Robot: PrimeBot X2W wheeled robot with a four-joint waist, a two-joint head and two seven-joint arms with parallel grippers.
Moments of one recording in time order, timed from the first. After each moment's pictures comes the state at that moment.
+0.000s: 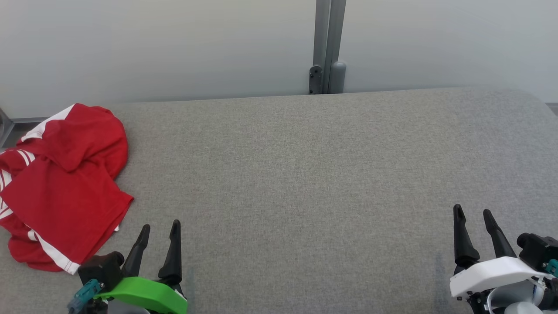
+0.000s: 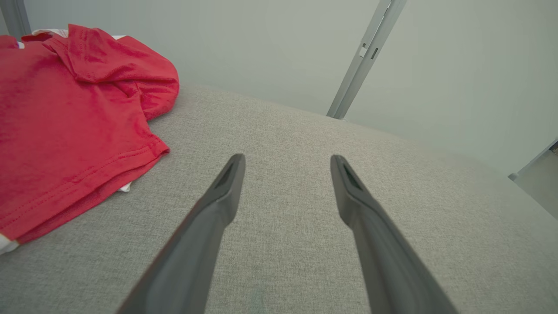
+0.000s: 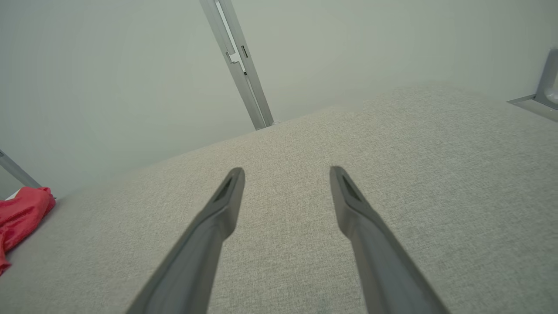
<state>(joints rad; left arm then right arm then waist) -0.03 0.11 -0.13 0.29 -0.49 -0.13 -0.17 0.01 -0.07 -0.10 0.19 0.38 0.13 -0.17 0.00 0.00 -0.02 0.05</state>
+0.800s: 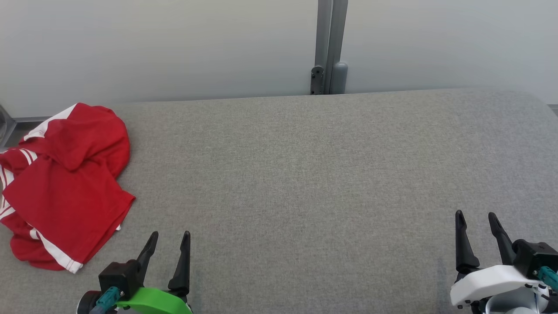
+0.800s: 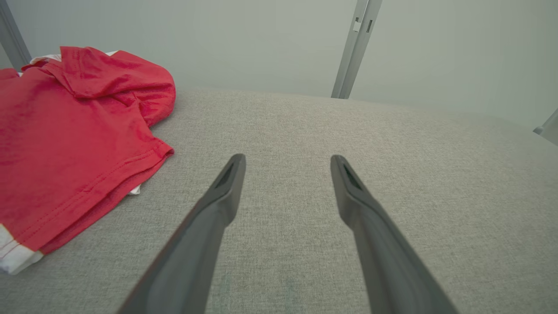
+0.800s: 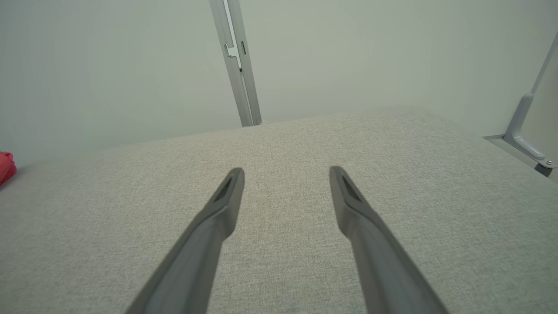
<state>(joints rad) -0.02 0.12 -0.16 0.33 -0.32 -0.13 -0.22 0.03 -0.05 -0.14 0.21 0.19 0.13 -0.22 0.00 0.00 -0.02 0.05</state>
